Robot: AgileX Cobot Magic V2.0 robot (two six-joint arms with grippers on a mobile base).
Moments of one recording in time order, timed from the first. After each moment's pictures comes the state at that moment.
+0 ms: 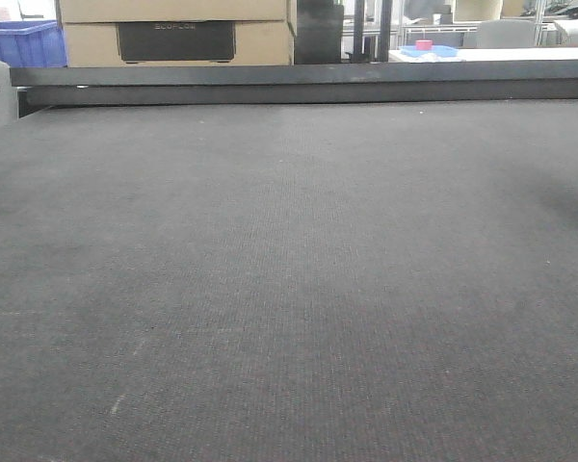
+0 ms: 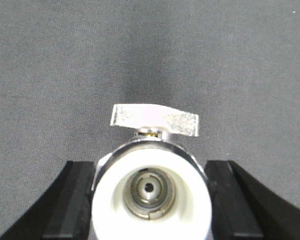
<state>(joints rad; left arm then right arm) 0.14 1.97 -1.68 -0.02 1.06 0.21 0.06 1.45 -1.38 0.01 1.03 -0.09</state>
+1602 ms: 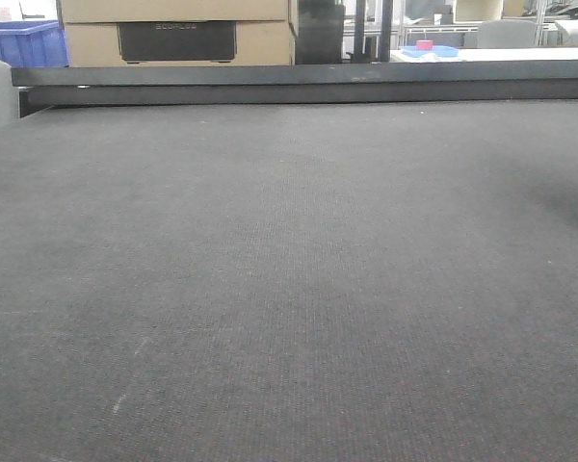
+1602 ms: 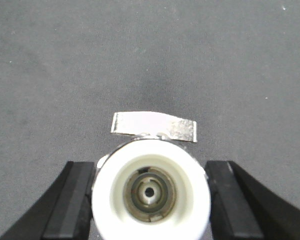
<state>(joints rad) 0.14 1.37 -1.68 -0.12 1.14 0.18 0.06 1.35 -1.56 0.08 1.04 -0.09</state>
